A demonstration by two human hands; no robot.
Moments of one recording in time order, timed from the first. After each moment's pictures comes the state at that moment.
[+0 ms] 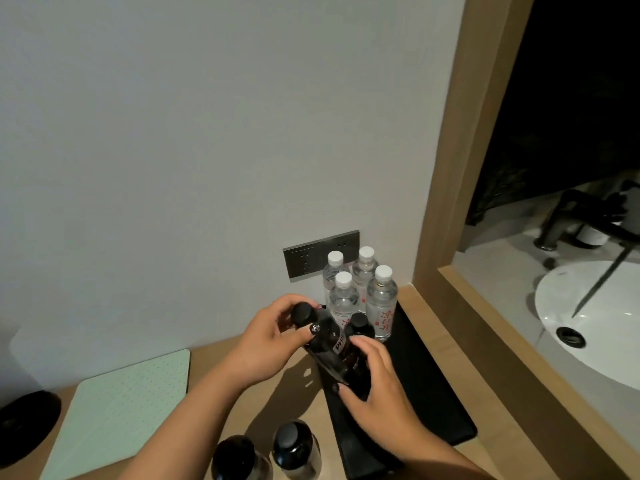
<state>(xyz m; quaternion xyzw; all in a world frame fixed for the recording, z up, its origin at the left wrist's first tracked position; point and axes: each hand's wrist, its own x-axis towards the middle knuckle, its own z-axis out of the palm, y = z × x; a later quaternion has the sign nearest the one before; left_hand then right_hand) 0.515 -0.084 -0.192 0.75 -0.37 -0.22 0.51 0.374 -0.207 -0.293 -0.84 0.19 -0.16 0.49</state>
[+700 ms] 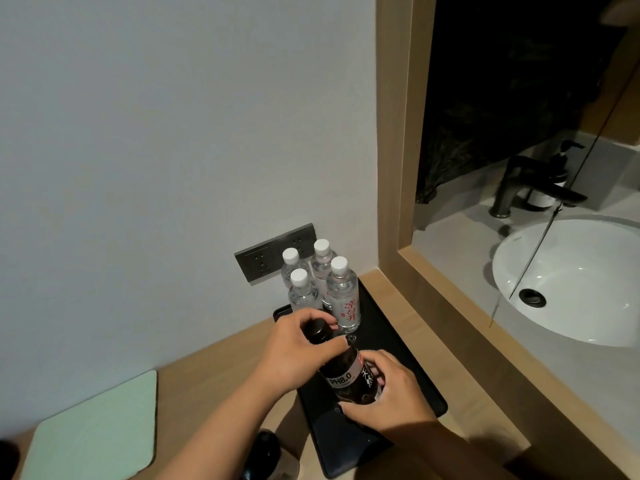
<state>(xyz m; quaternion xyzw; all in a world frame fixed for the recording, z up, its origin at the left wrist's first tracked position) 0.468 -0.162 -0.223 0.79 -0.30 -0.26 0.47 0.327 -0.253 -0.315 -0.80 0.26 -0.17 0.52</state>
